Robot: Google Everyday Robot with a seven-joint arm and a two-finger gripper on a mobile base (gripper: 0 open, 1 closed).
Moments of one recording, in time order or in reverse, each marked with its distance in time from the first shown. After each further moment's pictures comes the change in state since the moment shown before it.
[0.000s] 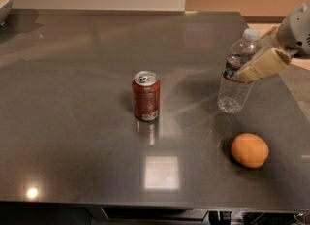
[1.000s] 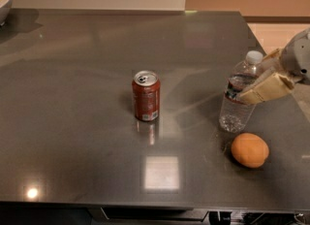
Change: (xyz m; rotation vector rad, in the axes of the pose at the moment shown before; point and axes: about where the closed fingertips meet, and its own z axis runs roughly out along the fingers) arm 0.030 0.034 0.005 -0.001 0.004 0.005
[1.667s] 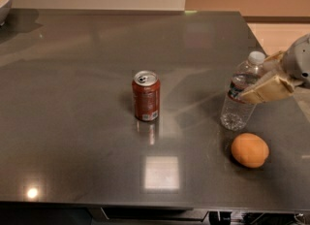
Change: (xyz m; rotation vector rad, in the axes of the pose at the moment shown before) arm 0.008 0.002 0.002 -0.009 -0.006 0.028
